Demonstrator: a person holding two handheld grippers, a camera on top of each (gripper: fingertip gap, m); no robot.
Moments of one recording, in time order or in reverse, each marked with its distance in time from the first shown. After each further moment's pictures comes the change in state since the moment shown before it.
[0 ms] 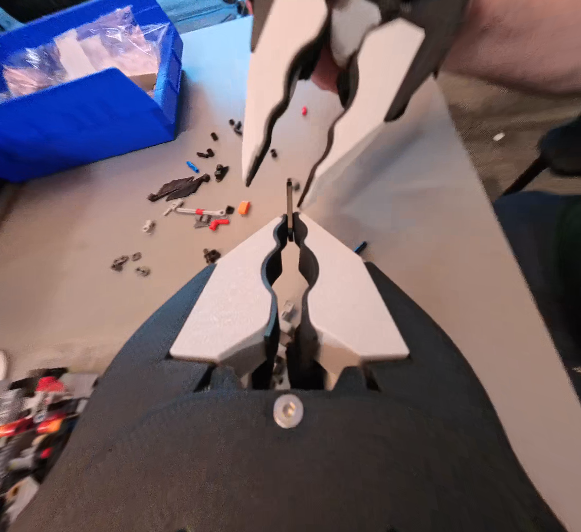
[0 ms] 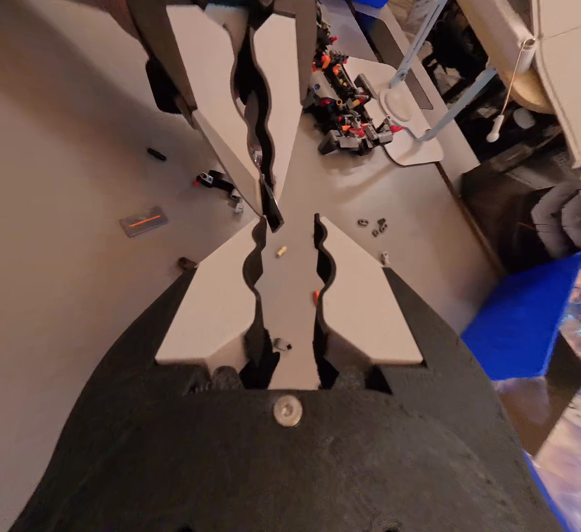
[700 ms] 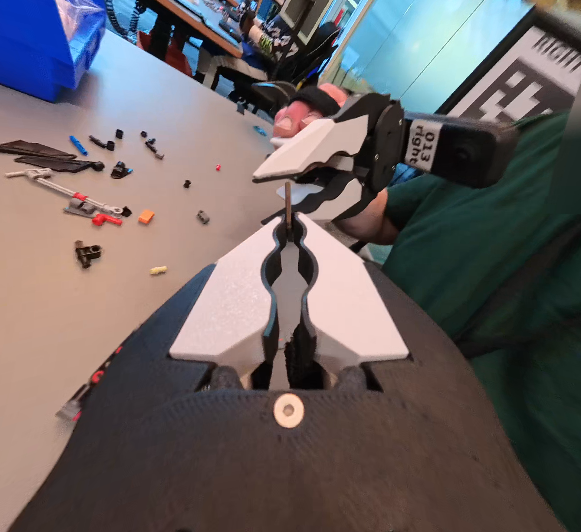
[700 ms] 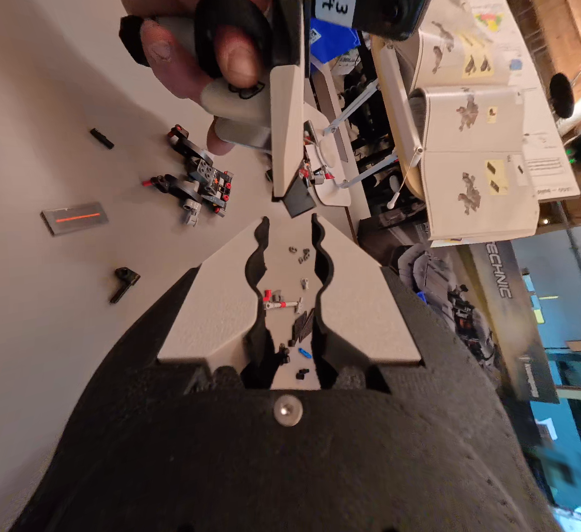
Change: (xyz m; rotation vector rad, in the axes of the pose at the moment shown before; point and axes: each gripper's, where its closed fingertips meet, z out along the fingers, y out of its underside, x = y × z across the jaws) left arm 0.001 -0.029 -0.037 0.309 0.450 -0.657; right arm 0.005 -0.032 -0.003 0.015 0.258 -0.382
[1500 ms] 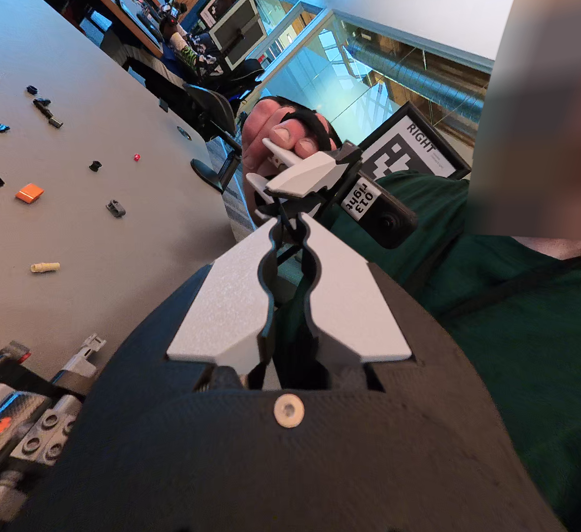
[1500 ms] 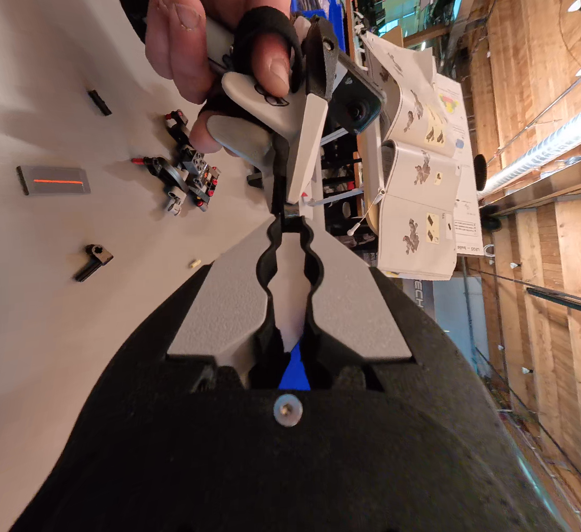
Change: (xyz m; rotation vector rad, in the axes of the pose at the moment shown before) left arm 0.022 0.000 0.001 0.095 0.277 -0.286; right arm -0.004 -0.017 -0.009 0.024 0.077 -0.305
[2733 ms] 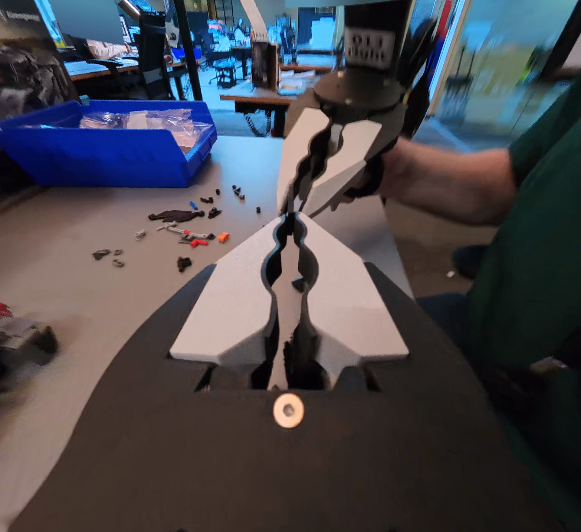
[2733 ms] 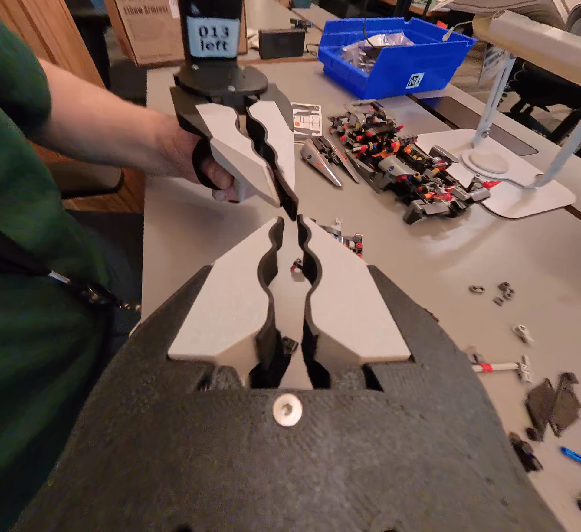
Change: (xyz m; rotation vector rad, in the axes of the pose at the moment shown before) left arm 0.007 0.024 -0.024 0.049 -0.618 0.837; right arm -0.022 -0.036 -0.006 0.319 -0.470 1.017
